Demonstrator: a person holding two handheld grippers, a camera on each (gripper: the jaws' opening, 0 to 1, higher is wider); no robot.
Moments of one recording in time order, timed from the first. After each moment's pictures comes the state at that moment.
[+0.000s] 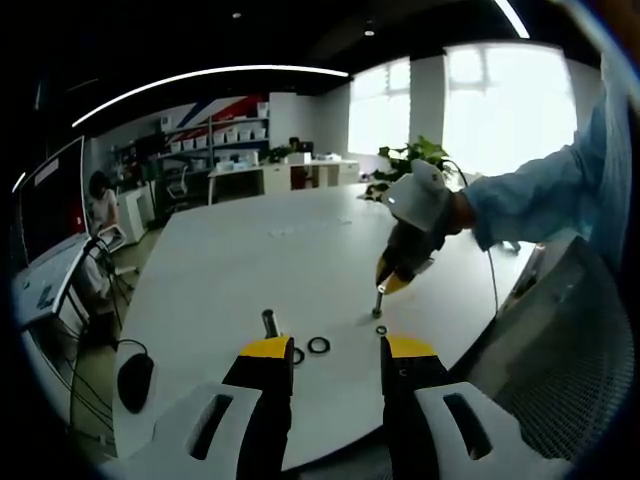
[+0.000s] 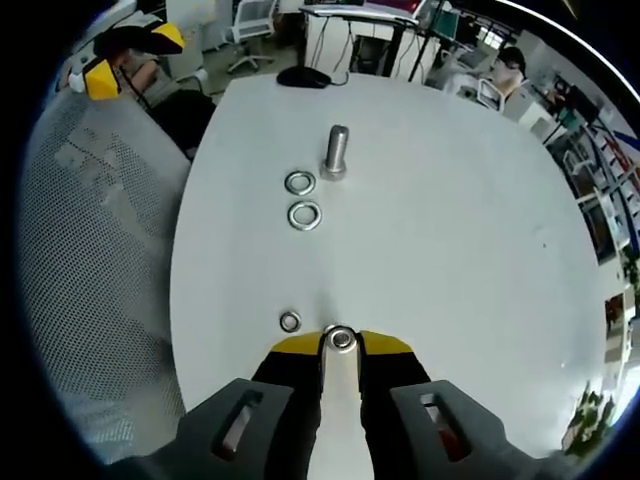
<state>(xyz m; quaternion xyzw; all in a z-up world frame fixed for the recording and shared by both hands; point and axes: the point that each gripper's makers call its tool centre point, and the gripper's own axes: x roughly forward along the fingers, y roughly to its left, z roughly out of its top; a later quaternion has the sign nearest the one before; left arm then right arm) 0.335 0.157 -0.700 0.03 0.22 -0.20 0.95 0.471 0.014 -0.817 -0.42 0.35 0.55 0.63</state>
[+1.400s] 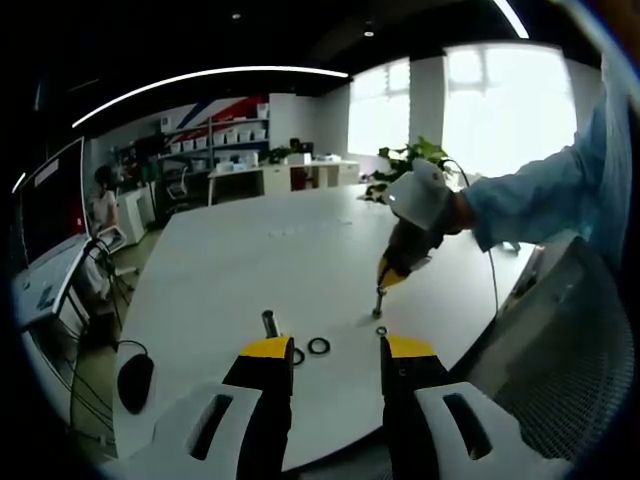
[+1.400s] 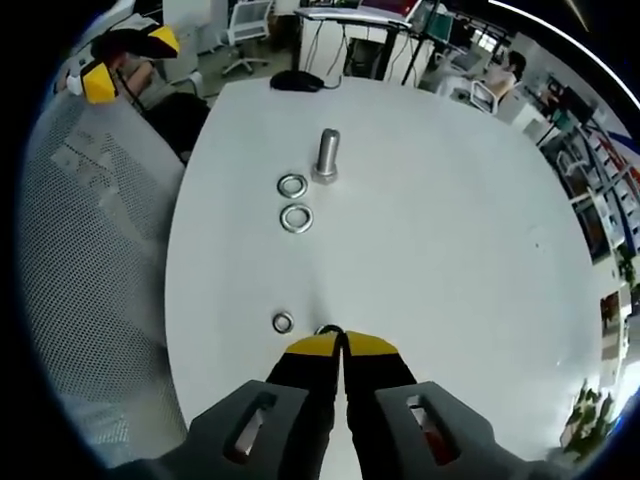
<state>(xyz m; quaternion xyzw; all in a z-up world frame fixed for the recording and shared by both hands) 0.336 0.158 -0.699 0.03 0.22 -0.20 0.95 0.477 0.014 -0.813 -0.42 0.34 0.54 0.65</state>
